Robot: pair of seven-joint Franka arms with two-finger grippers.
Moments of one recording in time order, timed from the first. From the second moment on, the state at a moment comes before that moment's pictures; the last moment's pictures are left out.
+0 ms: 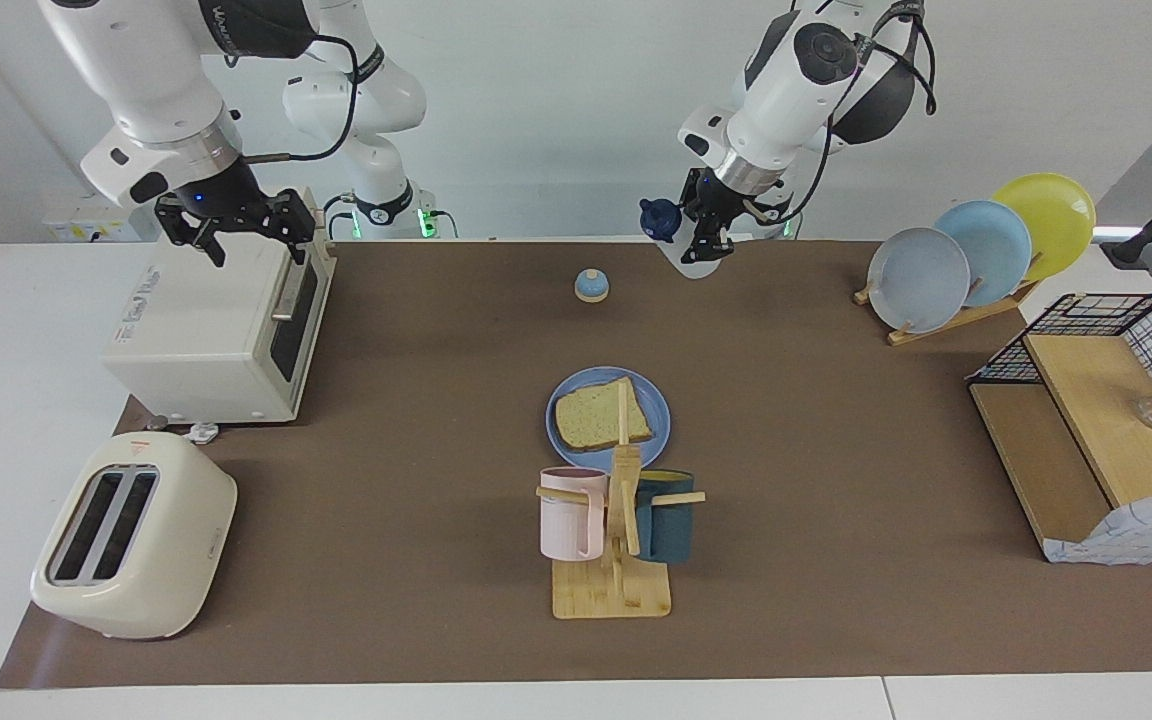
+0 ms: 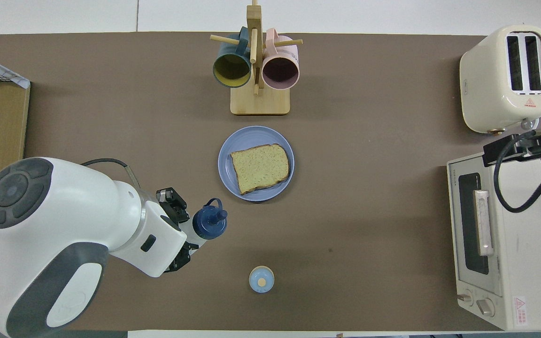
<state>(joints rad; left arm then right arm) -0.88 -0.25 0.33 -2.09 -0.22 1.80 0.97 0.07 -0.03 -0.04 -1.59 -0.04 1.47 -0.02</state>
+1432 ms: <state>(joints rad) -0.88 -0.25 0.33 -2.10 -0.22 1.81 0.96 0.05 -0.02 0.61 -1.61 0.42 1.88 0.82</state>
